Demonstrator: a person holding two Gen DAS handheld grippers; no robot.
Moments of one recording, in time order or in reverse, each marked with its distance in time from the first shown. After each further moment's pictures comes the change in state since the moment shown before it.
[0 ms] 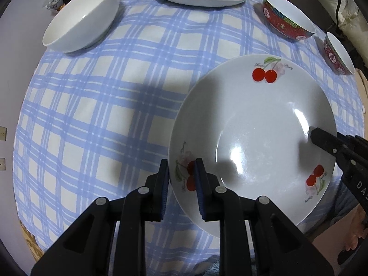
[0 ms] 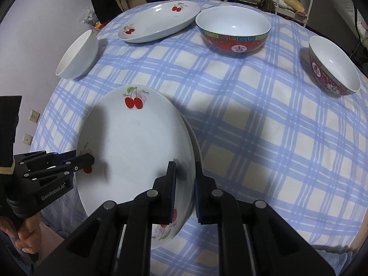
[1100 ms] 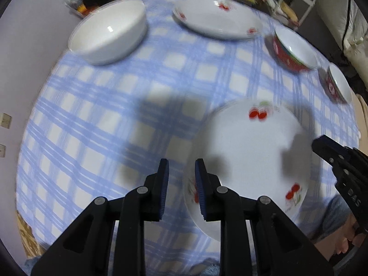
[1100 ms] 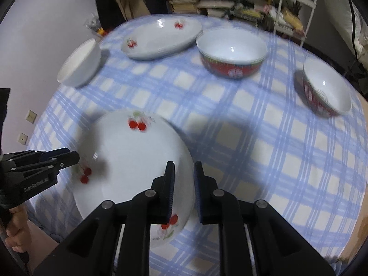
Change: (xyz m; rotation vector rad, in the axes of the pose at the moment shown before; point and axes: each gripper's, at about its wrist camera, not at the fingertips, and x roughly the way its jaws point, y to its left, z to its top) left arm -0.037 0.011 -0.001 -0.117 -0.119 0.011; right arm -0.021 0.006 0.011 -0.059 -0.107 -0.037
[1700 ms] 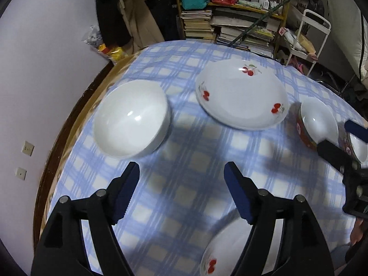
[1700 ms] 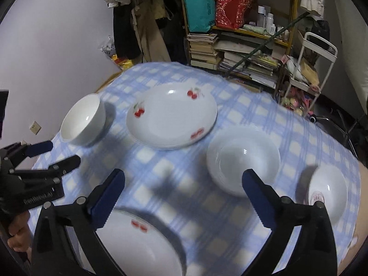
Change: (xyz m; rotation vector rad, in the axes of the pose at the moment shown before) left arm -0.017 0.012 0.117 0.010 -0.182 0.135; right arm 0.006 0.006 0.131 -0.126 -0.170 0.014
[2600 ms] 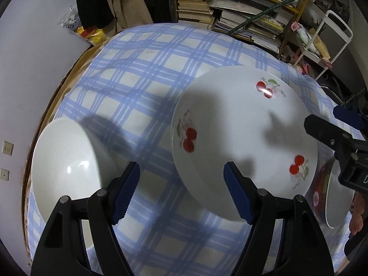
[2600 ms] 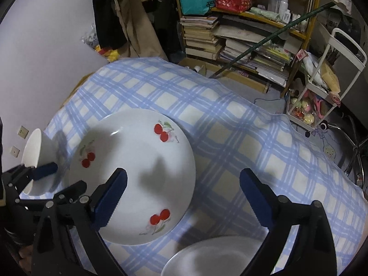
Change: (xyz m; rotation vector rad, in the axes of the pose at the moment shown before) left arm 0.117 -0.020 0.091 -0.053 0.130 -0.061; right arm 0.131 -0.050 0.100 -0.016 0.141 0.012
